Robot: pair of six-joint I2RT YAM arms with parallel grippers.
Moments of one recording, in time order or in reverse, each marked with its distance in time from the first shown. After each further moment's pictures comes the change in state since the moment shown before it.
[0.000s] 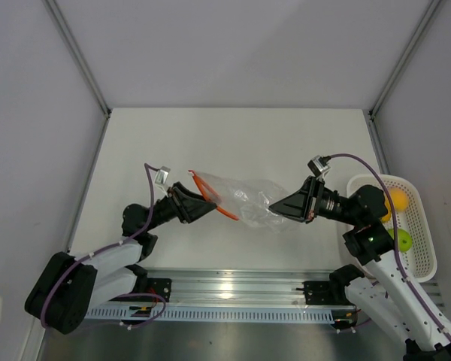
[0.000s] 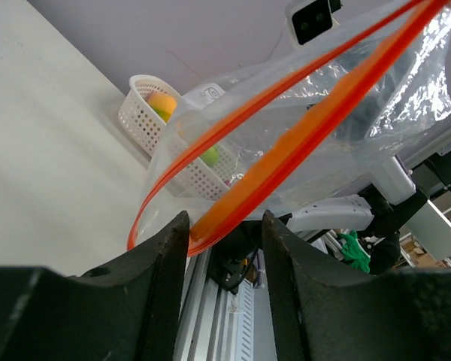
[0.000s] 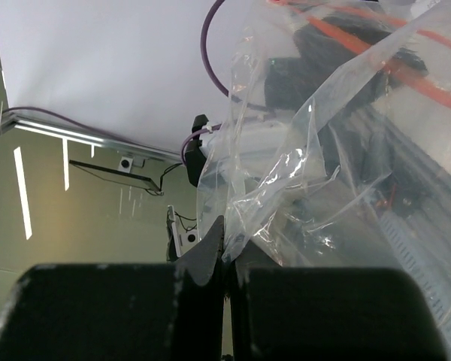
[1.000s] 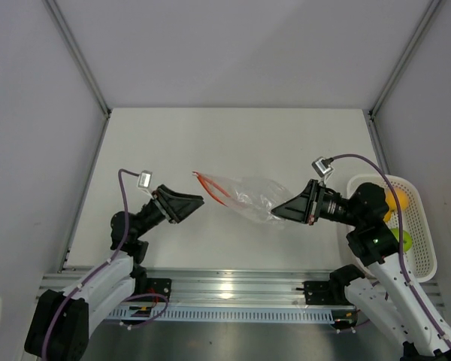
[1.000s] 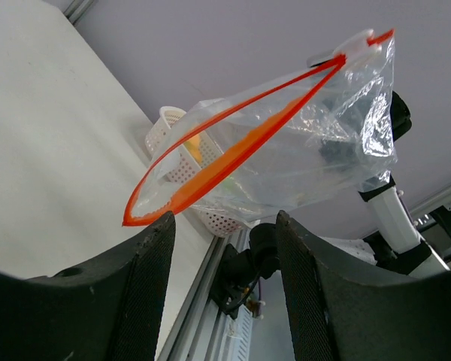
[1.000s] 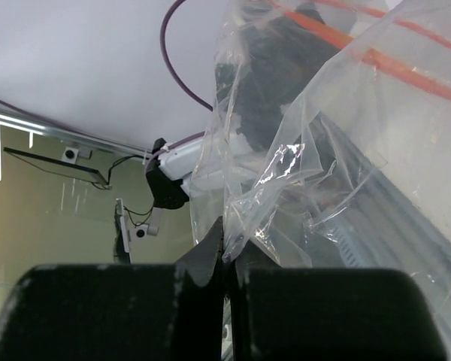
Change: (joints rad) left arm 0.135 -0.282 -0.054 -0.246 -0.044 -0.074; right arm -0.045 -0.016 0.027 -0.200 -0.026 -0.266
